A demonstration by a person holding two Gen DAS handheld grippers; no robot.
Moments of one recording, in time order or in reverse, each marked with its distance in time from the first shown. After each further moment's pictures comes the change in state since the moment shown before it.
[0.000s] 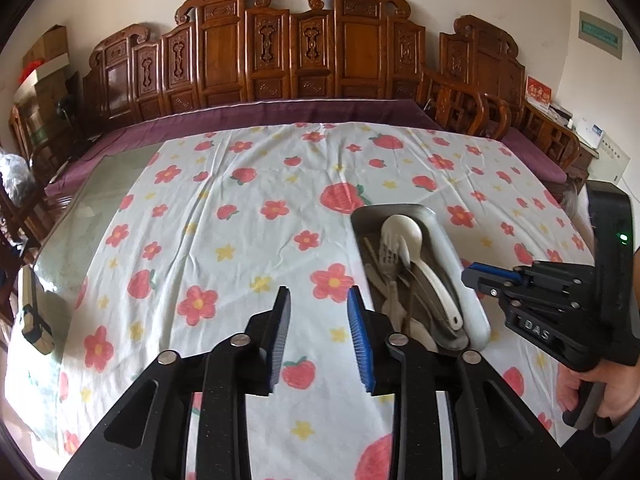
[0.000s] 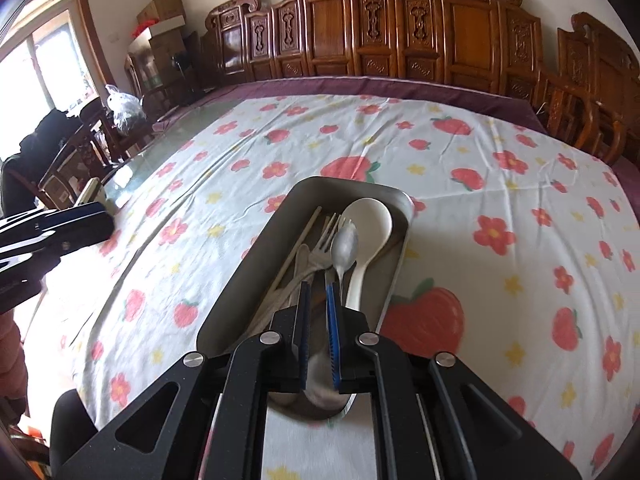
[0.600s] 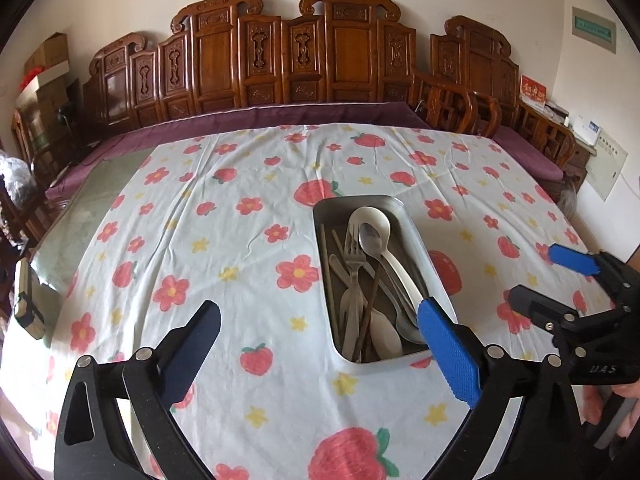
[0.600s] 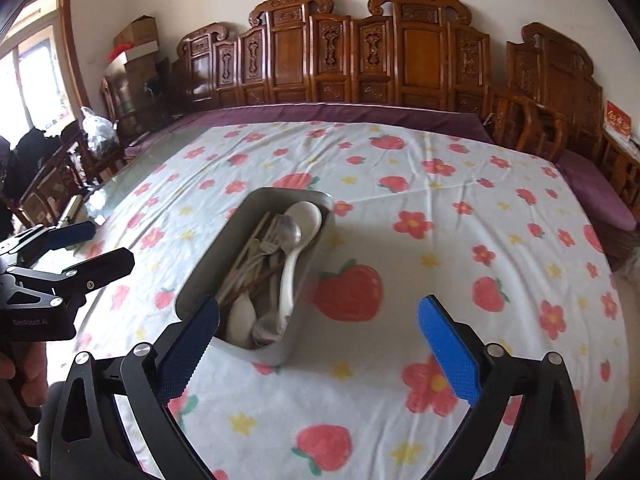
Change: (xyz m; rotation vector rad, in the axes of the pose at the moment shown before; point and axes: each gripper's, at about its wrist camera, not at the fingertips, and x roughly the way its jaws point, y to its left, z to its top) left arm -0.004 -0.048 -0.019 0.015 -0.027 0.022; right arm -0.072 -0.028 -0.037 0.043 -0.096 -0.141
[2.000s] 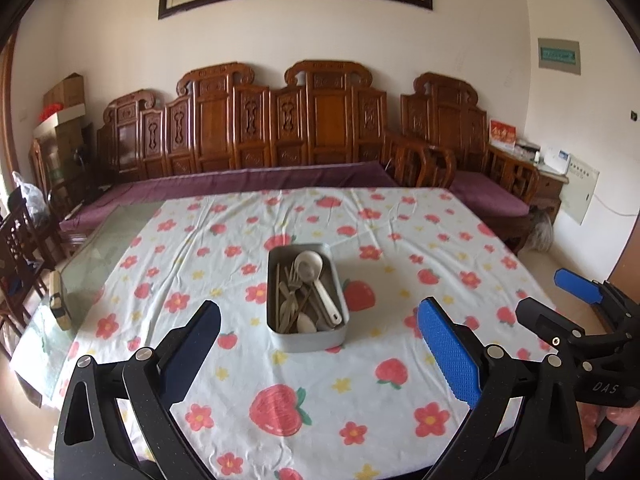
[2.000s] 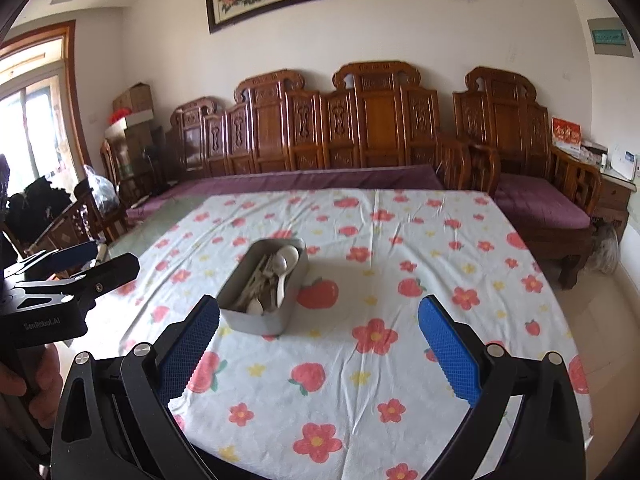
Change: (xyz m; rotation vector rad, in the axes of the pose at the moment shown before) left arm -0.169 -0.078 -0.035 0.002 -0.240 -0.016; right arm -0.201 -0.016 -0.064 0.076 -0.263 -0.044
